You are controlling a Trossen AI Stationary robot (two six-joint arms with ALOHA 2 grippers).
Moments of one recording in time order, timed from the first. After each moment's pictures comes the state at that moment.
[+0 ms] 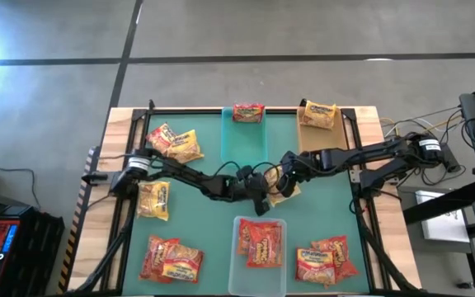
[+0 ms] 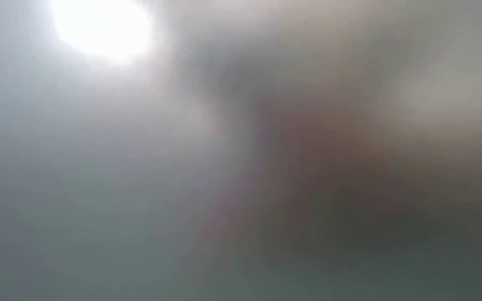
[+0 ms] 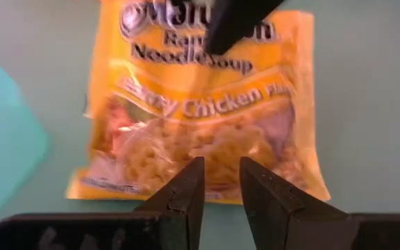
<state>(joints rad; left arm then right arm) -0.09 2.14 1.29 0.18 -0.37 -0.34 -0.05 1.37 0.78 -0.48 0.13 0.63</state>
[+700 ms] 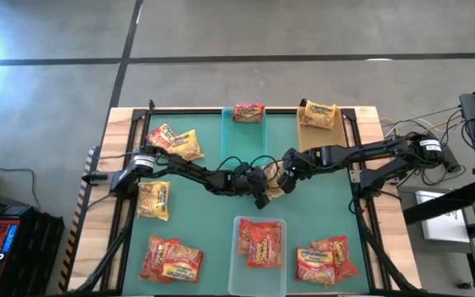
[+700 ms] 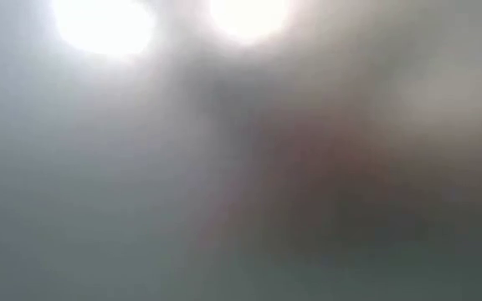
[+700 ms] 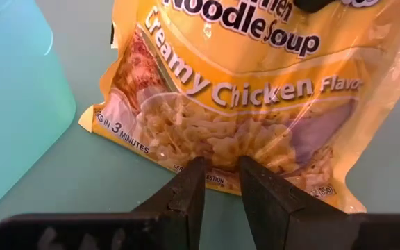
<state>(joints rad) -0.04 2.19 1.30 0.14 -0.33 -0.43 -0.10 1.37 0.78 -0.54 0.11 0.66</state>
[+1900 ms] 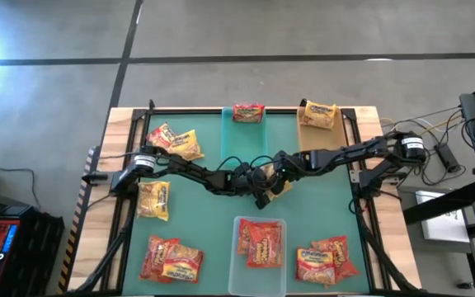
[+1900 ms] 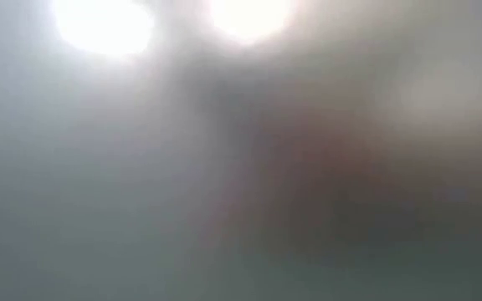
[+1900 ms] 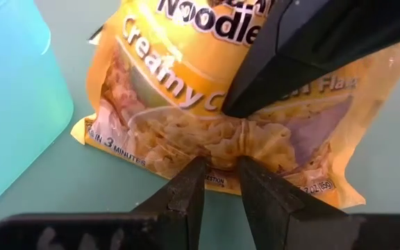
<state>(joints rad) -0.04 2.19 1.29 0.16 -0.33 -0.43 -0.10 1.54 0.77 -0.28 0.10 0.66</state>
